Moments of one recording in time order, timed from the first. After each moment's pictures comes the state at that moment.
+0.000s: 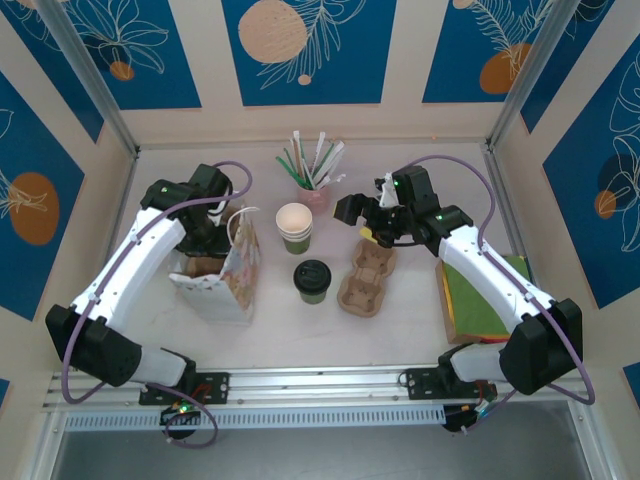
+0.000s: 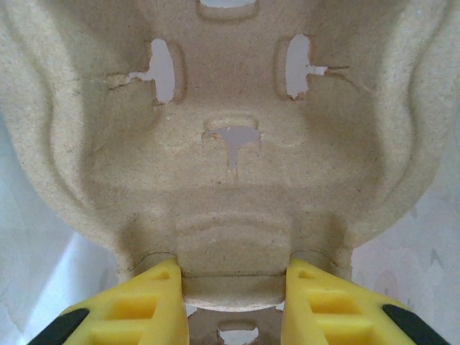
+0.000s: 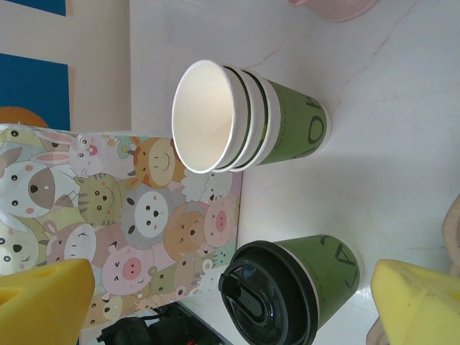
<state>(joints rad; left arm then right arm) -0.38 1.40 1.45 -1.42 -0.09 -0.32 0.42 1.31 1.11 -0.54 -0.51 0.81</state>
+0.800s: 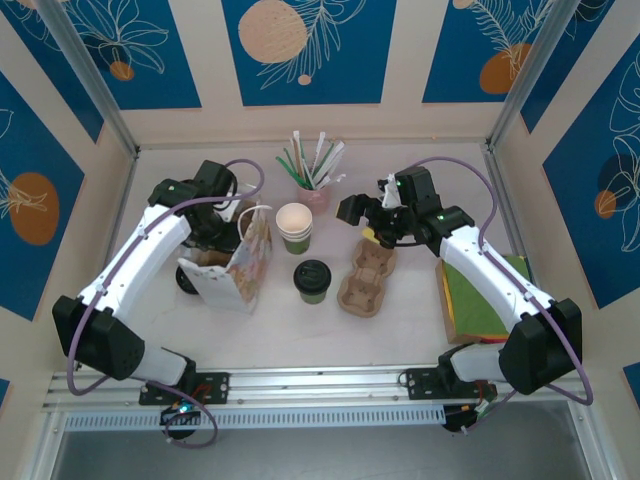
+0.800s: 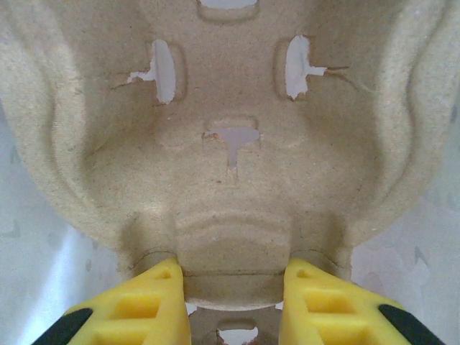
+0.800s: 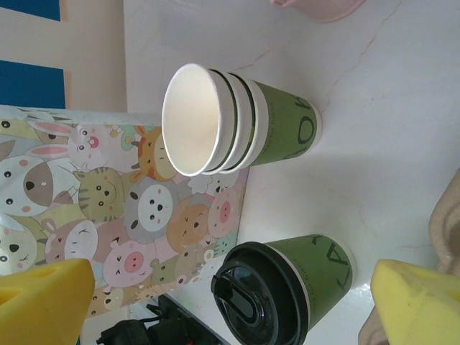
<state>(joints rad) -0.38 1.43 1.43 -1.29 0.01 -0.13 0.40 1.31 1.10 -0.54 -0.52 0.81</state>
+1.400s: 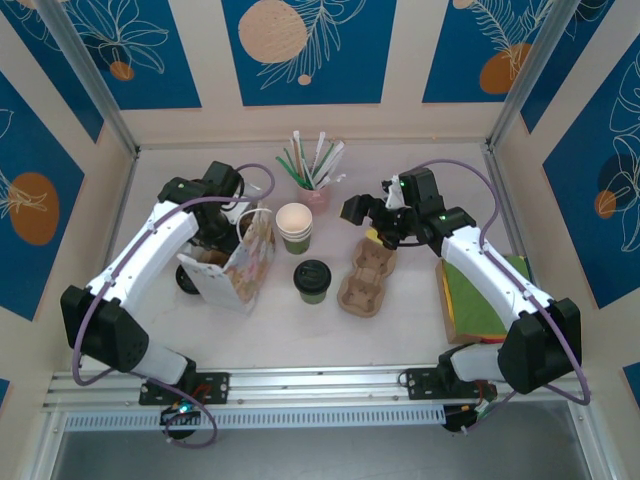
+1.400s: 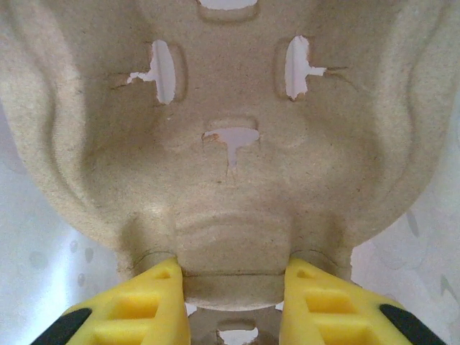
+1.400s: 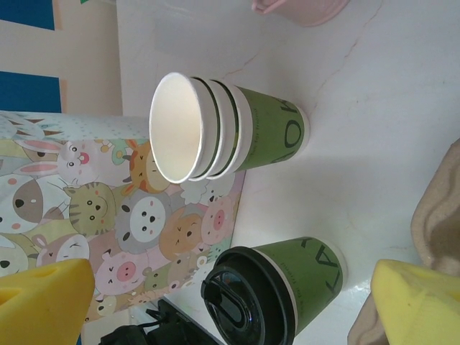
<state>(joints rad) -0.41 1.47 1.43 -1.29 -0.02 -0.04 0.37 1.32 1.07 -0.53 -0.54 0.81</state>
